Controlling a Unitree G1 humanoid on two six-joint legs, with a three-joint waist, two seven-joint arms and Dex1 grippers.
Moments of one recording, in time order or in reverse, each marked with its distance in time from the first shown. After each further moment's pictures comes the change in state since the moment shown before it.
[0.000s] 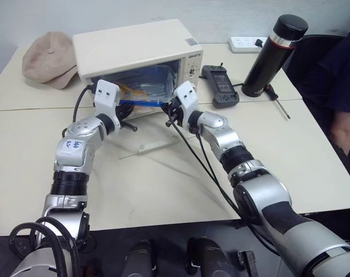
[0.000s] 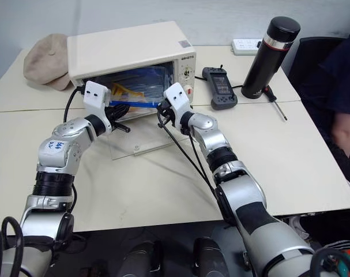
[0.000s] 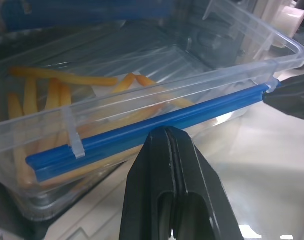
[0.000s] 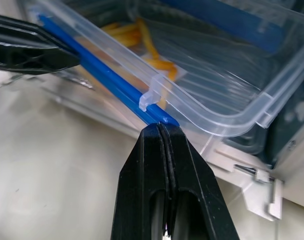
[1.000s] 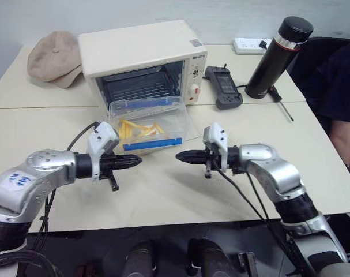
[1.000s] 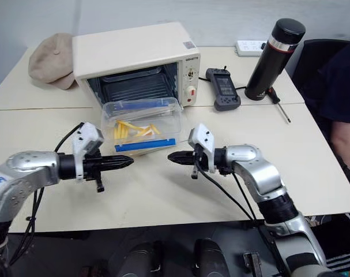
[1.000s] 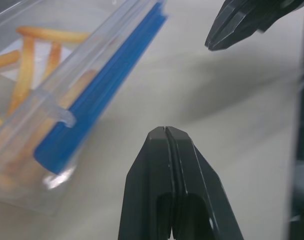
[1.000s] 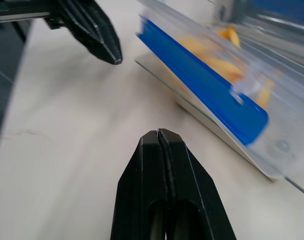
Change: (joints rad) left arm 0.421 0.424 -0.032 -0.598 -0.393 0.292 -0.373; right arm 0.591 -0.405 0.184 -1.098 0.260 0.524 0.420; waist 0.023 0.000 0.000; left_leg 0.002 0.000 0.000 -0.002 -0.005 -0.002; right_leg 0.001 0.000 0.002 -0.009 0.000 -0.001
